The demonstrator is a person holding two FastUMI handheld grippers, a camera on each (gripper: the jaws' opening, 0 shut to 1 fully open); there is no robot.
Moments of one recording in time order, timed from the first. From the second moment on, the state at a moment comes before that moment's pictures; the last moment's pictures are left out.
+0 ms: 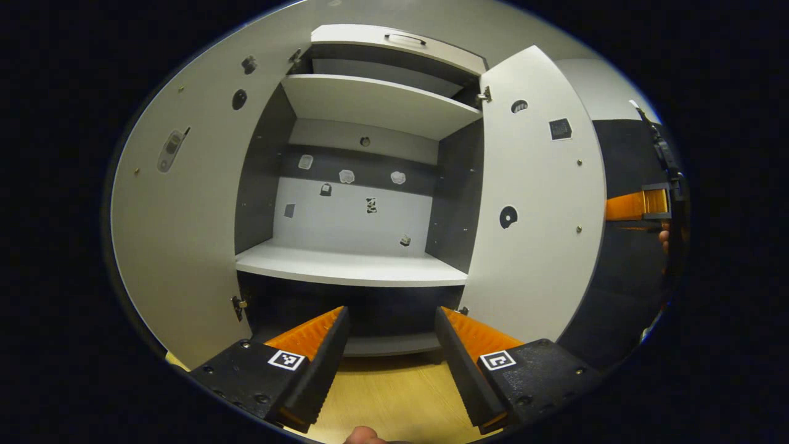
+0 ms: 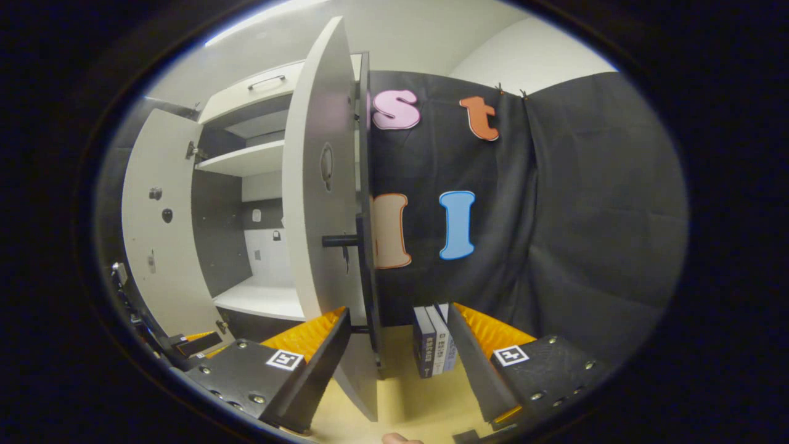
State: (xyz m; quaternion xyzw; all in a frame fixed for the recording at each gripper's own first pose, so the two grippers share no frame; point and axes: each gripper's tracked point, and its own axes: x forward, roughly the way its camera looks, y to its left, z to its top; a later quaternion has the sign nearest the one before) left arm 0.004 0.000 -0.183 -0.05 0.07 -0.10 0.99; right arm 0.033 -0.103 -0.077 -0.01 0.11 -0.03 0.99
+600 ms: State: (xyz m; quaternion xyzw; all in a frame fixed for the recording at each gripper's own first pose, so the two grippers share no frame) left arm -0.014 0.060 -0.175 -0.01 0.06 -0.07 1.00; right arm 0.040 -0.032 -0.082 0.02 0.11 0.01 0.99
